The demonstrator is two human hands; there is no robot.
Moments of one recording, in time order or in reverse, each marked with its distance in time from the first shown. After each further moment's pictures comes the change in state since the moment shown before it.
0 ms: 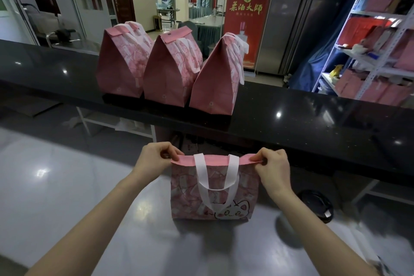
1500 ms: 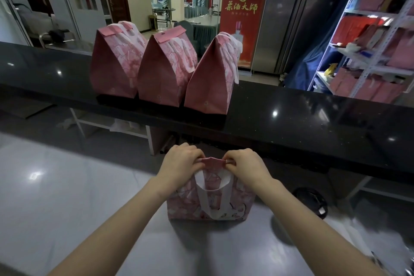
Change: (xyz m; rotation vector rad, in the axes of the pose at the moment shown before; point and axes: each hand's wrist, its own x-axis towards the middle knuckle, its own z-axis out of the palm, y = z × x) left_hand 0.001 0.042 0.054 0.625 -0.098 0.426; right_hand 0.009 -0.044 0.007 -0.374 -0.462 -0.294
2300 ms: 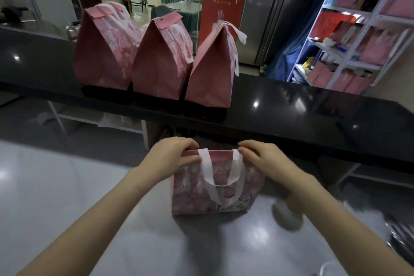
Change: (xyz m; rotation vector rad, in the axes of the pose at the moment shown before) left_hand -0.007 -0.052 -0.027 -0.194 -0.088 0.042; right_hand -0.010 0.009 -0.015 0.184 -0.036 0.174
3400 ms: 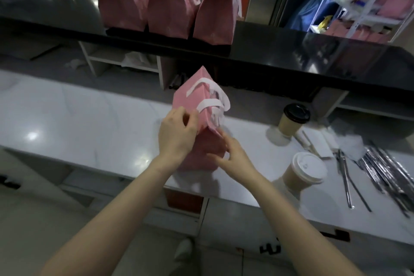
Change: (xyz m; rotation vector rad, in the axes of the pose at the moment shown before) left_hand -0.177 0.118 0.031 -0.327 0.476 -0.478; right_hand -0.202 -0.039 0.148 0.483 -0.032 0.007
